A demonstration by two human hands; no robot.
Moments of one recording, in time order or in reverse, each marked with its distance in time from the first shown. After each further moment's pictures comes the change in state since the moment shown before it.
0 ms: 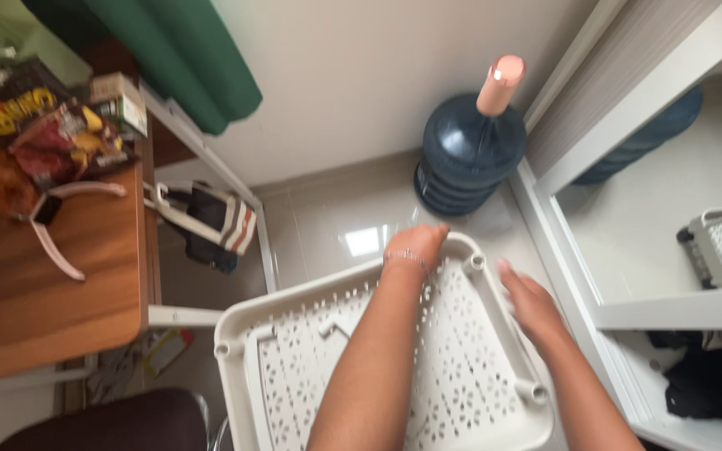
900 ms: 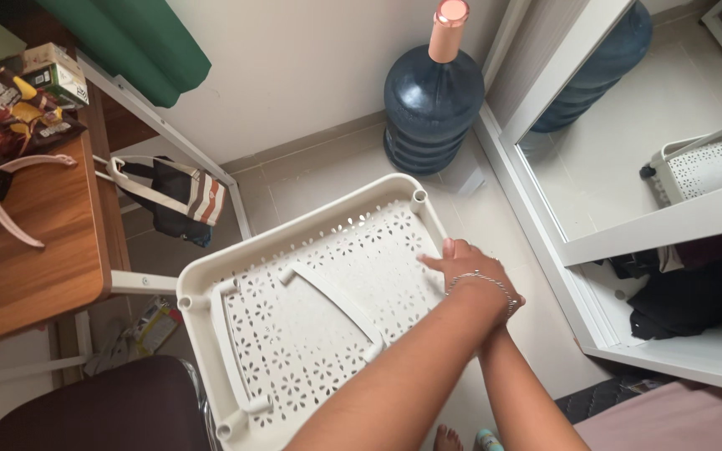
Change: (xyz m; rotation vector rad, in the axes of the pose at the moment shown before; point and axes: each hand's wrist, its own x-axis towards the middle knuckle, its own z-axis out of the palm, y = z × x) left_hand -0.124 0.209 -0.003 0.186 -0.496 -0.086; right_hand -0.081 0.075 0.022 -0.559 0.394 -0.465
